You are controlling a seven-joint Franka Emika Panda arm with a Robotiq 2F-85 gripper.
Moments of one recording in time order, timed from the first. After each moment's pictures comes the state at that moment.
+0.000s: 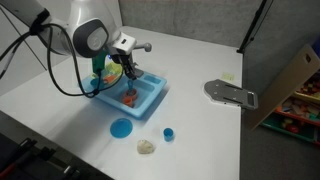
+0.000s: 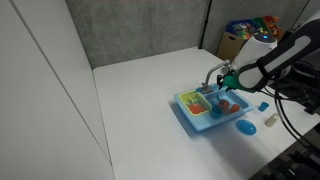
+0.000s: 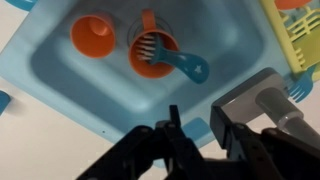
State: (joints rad) arm 0.21 0.56 -0.27 -2.18 0.01 2.99 0.84
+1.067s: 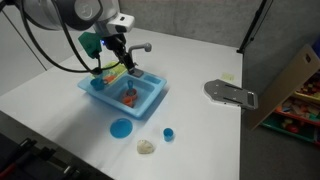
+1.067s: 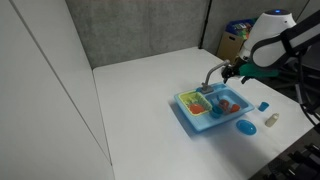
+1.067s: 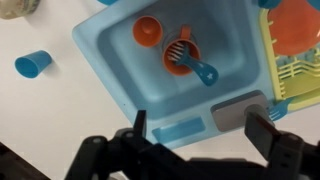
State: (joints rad) arm 0.20 0.35 -0.28 -2.23 -0.05 2.71 0.57
